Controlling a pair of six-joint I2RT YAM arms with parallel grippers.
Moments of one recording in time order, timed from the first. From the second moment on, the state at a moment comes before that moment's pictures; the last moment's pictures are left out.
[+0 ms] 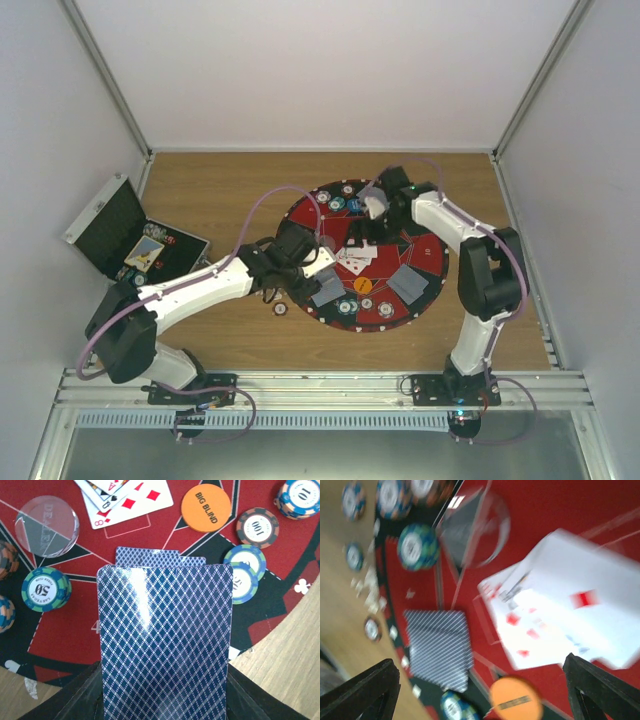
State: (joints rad) left arm -0.81 1.45 1.01 -0.61 0.04 0.14; right arm 0.33 1.86 1.43 -0.84 -0.50 0.06
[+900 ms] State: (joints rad) left arm -0.85 1.45 1.01 -0.61 0.05 0.15; right arm 0.48 1.85 1.31 -0.86 -0.81 -0.01
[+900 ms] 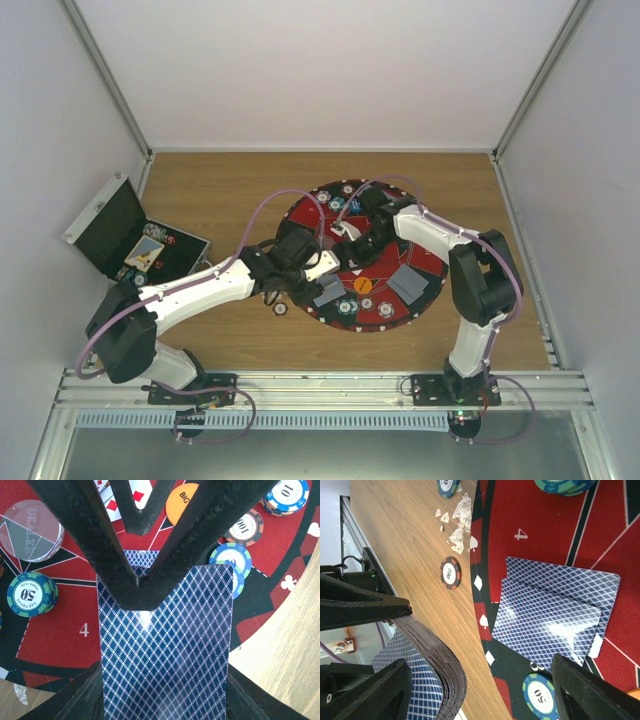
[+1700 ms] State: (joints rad) left arm -0.85 1.45 1.01 -0.61 0.05 0.15; right arm 0.51 1.83 1.30 -0.88 -0.71 -0.03
